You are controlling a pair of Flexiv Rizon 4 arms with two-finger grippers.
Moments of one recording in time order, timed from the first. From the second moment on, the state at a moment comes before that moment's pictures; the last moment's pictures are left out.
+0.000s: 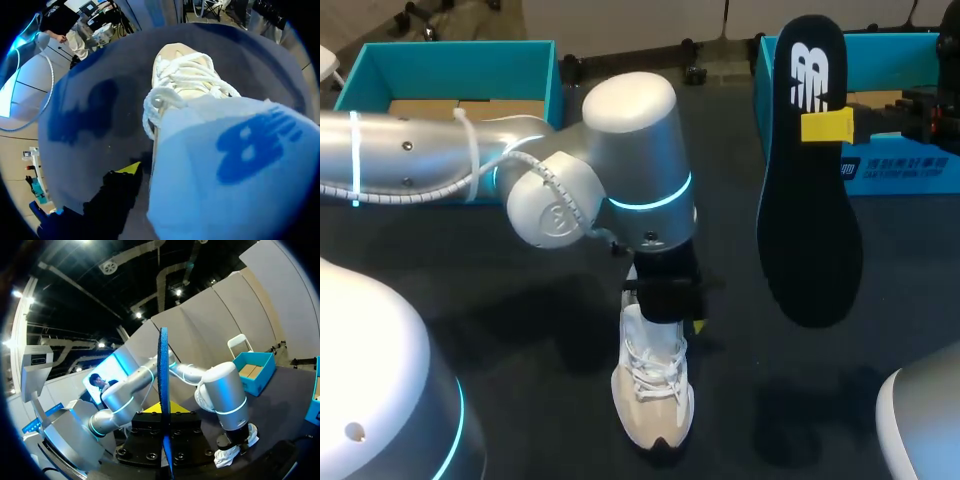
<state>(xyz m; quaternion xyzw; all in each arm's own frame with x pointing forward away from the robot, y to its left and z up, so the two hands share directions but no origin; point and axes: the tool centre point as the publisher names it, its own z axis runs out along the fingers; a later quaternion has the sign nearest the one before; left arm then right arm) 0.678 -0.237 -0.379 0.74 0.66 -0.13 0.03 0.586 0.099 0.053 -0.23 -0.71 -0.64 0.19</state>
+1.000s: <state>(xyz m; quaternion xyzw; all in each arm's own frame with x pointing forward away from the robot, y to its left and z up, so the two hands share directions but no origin) 0.738 -0.219 -0.195 0.63 0.65 -0.30 0.29 0.586 0.099 0.053 -0.23 -0.71 -0.64 0.19</state>
